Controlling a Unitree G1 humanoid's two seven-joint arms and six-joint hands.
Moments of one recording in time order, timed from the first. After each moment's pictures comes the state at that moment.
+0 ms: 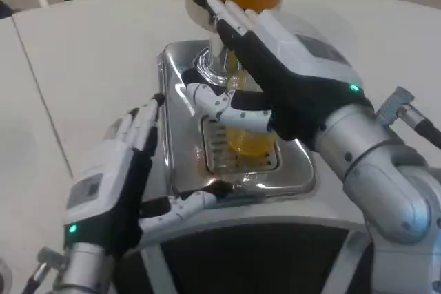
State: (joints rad) left arm -0.14 0.30 -0.11 -0.09 0.68 -0.06 0.16; right arm -0.69 -0.21 0.41 -0.61 -0.97 0.71 0.68
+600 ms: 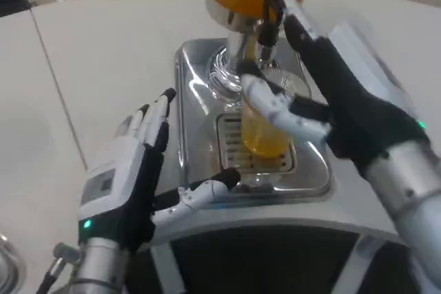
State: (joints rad) left arm -0.17 0.28 -0.15 -0.08 0.69 -0.03 0.19; right arm -0.41 -0.21 0.25 -0.80 -0.85 0.58 0.50
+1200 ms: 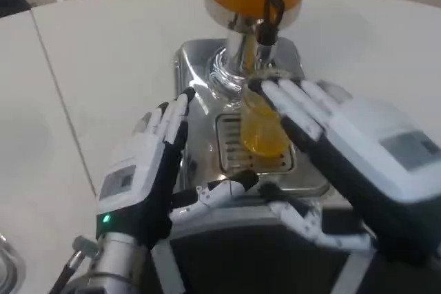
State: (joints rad) left arm -0.22 0.26 -0.20 -0.04 0.72 -0.02 0.19; right arm -0.06 -0.47 0.09 -0.92 -0.82 0.15 0.52
